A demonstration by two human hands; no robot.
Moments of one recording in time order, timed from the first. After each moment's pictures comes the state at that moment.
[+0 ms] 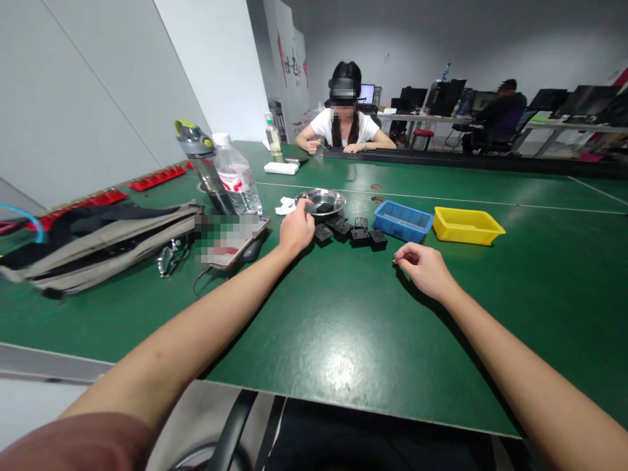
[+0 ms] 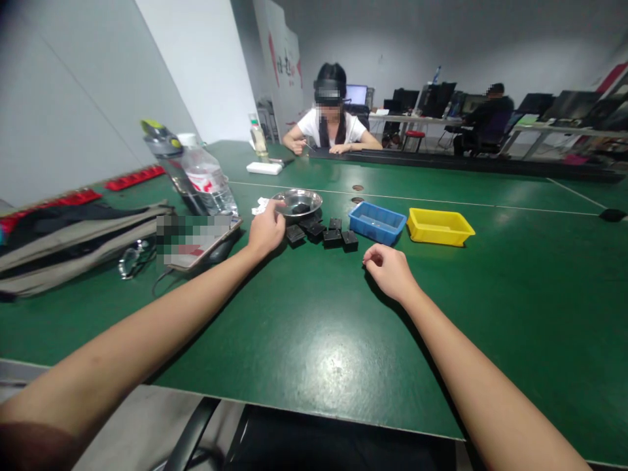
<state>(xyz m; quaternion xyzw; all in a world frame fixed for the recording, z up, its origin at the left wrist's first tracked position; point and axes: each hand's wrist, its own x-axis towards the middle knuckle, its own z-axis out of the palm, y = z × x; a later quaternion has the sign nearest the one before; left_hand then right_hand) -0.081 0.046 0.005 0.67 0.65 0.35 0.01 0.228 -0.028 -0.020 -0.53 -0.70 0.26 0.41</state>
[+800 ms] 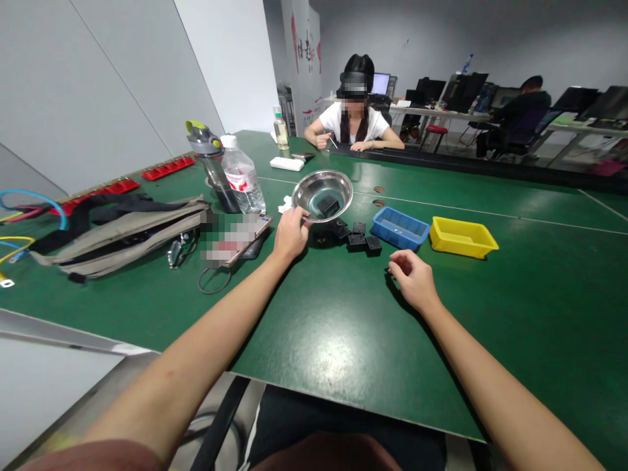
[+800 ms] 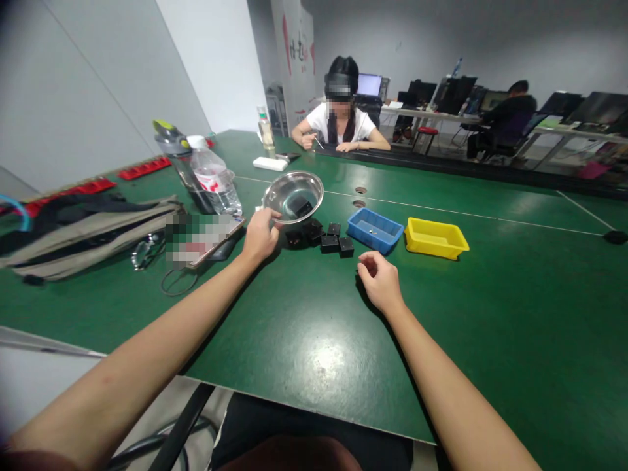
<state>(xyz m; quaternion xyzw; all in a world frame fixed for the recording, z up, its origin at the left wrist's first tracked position) -0.094 0.034 -0.001 0.70 0.61 0.36 -0.06 0.221 -0.034 -0.024 -0.50 -0.66 0.28 0.48</state>
